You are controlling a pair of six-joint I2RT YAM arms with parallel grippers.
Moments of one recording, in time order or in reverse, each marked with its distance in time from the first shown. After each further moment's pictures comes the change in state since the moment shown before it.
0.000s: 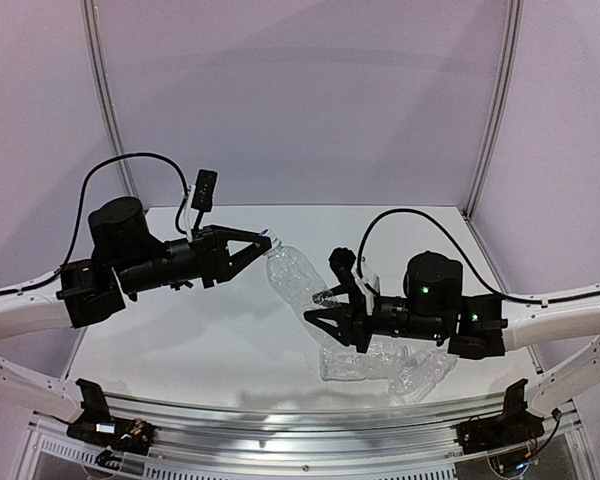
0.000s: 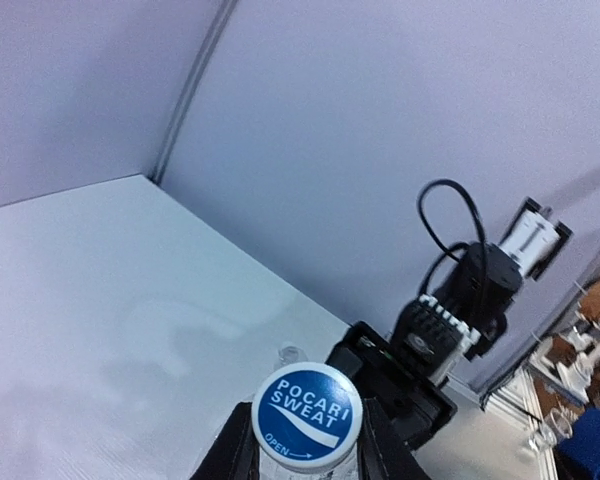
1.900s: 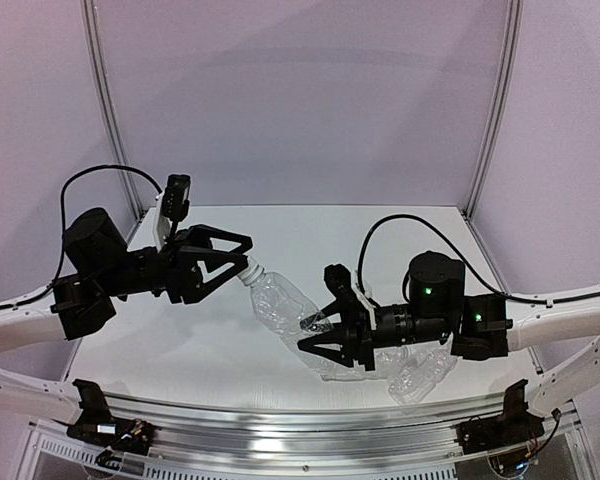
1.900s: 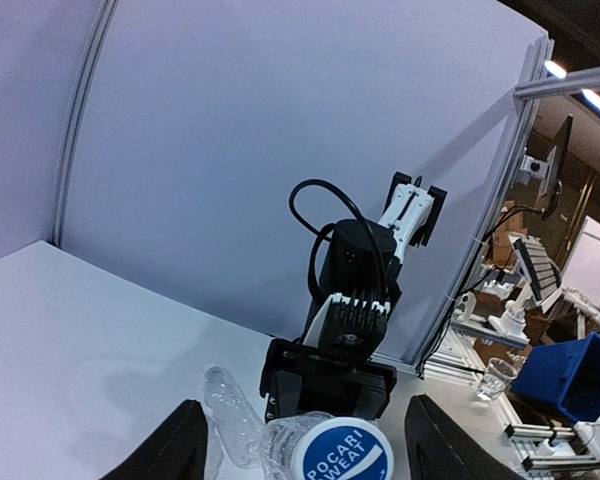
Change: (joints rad) left arm 0.060 -0.093 -0.126 0.235 0.286 0.004; right arm 0.047 -0.012 0.028 -0.037 -0.245 -0.002
